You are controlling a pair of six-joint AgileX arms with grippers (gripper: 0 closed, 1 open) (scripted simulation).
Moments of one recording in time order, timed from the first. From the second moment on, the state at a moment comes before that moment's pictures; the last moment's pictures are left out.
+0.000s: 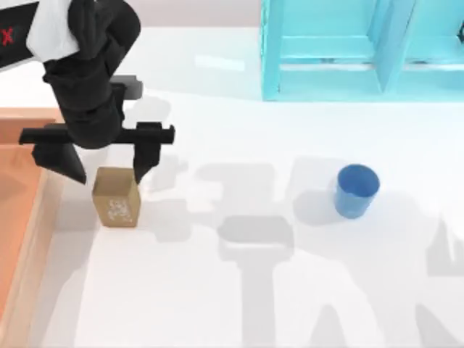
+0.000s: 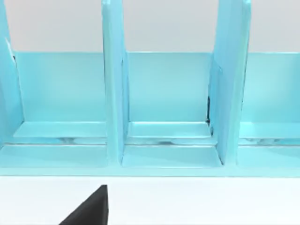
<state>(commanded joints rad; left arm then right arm) -0.33 1.97 1.51 -1.11 0.00 -0.30 0.00 0.00 0.00 0.00 0.00 0.00</state>
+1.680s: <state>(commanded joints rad) -0.37 2.00 1.93 -1.50 -0.01 -0.34 0.00 0.00 0.00 0.00 0.00 0.00</state>
